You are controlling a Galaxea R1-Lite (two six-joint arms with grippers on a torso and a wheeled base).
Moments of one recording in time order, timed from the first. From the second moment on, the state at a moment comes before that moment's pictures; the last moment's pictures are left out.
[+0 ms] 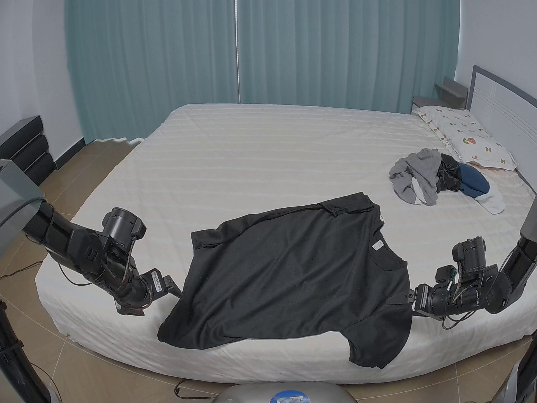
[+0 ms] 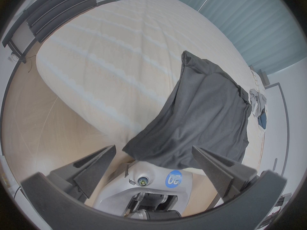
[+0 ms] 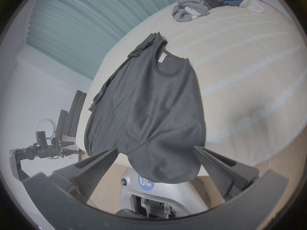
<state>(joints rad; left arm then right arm) -0.18 1.96 -0.89 0.10 -0.11 -0.67 0.09 1.98 -0.44 -0.66 0.38 0.46</state>
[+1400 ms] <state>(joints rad) -0.16 2.13 -1.08 -0.14 -0.15 -0.86 0.14 1.99 -0.45 -0.78 0.37 0.67</state>
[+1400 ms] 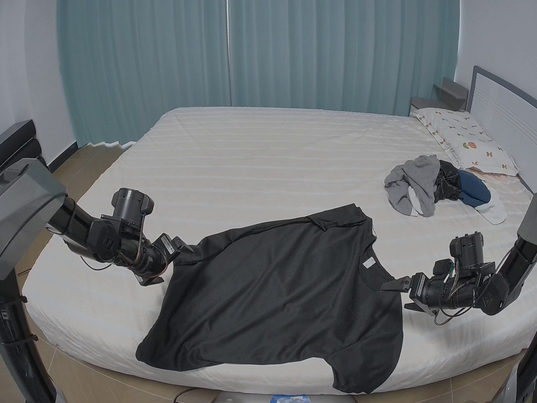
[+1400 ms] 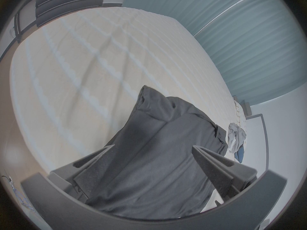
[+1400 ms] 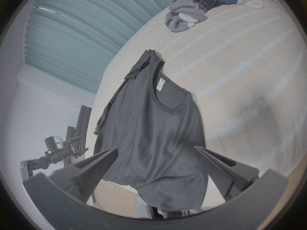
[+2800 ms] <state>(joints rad) -0.06 2.58 -1.84 -0.15 0.06 -0.87 0.14 2.05 -0.51 -0.91 0.33 0.77</state>
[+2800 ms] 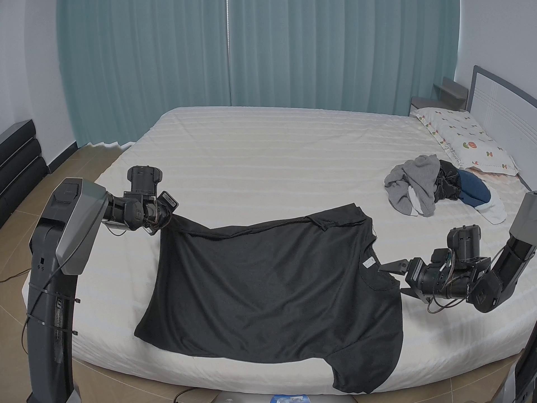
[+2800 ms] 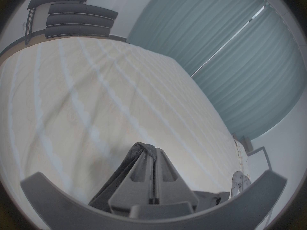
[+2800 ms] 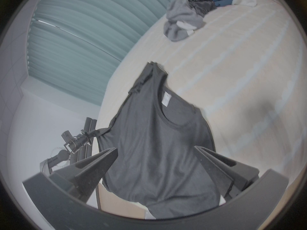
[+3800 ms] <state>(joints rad) 0.02 2.58 -1.92 -0.14 0.07 -0.82 0.19 2.52 -1.53 -0.45 0.03 0.72</state>
